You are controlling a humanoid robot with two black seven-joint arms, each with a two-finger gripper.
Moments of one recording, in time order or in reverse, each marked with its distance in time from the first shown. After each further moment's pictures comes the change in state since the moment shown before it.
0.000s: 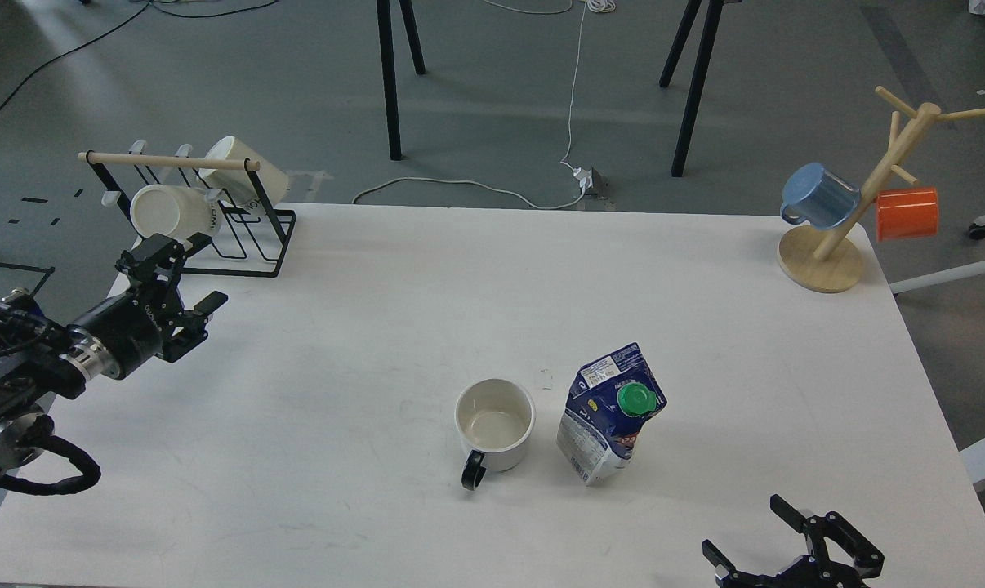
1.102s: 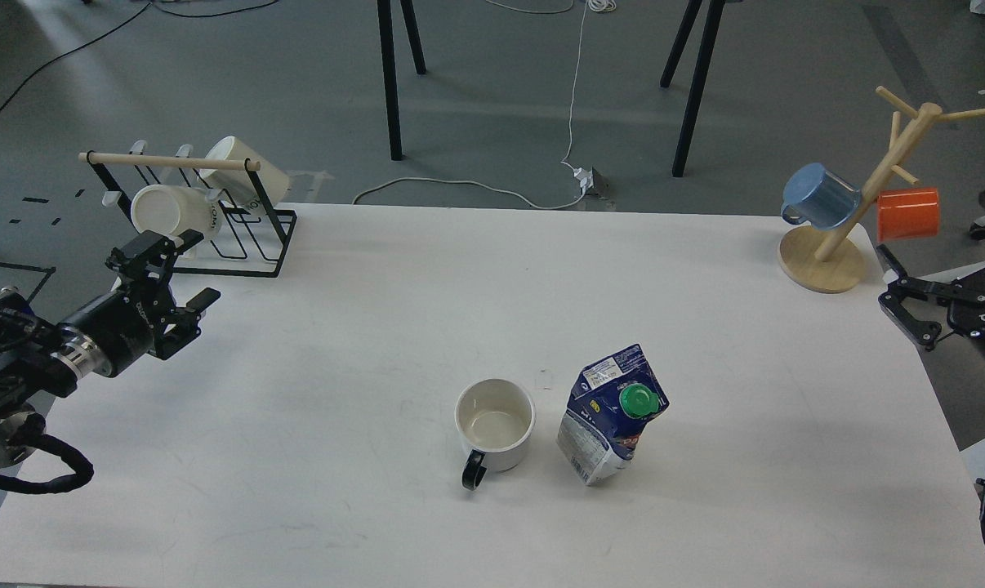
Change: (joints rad) left arm 0.003 0.031 -0.021 -0.015 -0.003 0.000 0.000; right arm 0.434 -0.147 0.369 -0.230 -0.111 0.000 0.012
